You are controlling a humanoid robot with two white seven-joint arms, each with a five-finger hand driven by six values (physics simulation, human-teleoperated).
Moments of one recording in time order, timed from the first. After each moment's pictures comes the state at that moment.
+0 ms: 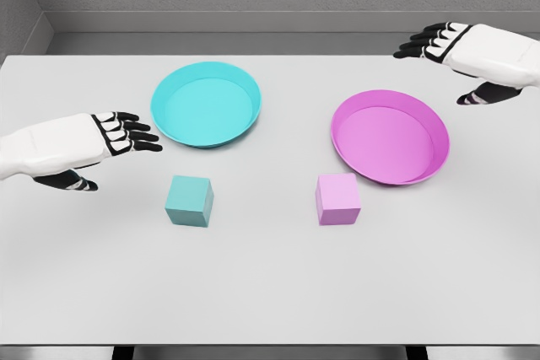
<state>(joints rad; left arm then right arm) -0.59 1.22 -0.83 -1.73 -0.30 -0.61 -0.11 -0.61 -0.89 0.36 -1.53 0.32 -0.61 0.55</state>
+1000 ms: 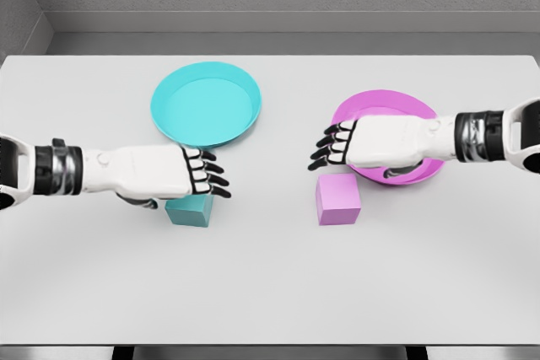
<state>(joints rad) -0.68 0.92 -0.87 -1.76 -0.48 -0.61 -0.46 -0.77 -0.85 0.83 -1.69 0.38 -0.61 0.61</state>
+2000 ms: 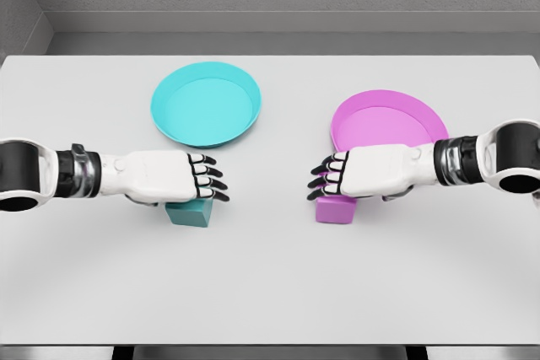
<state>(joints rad) -0.69 0.86 -0.90 -1.71 -0.66 -0.61 -0.46 -0.77 -0.84 0.94 -1.68 0.49 -0.61 0.61</state>
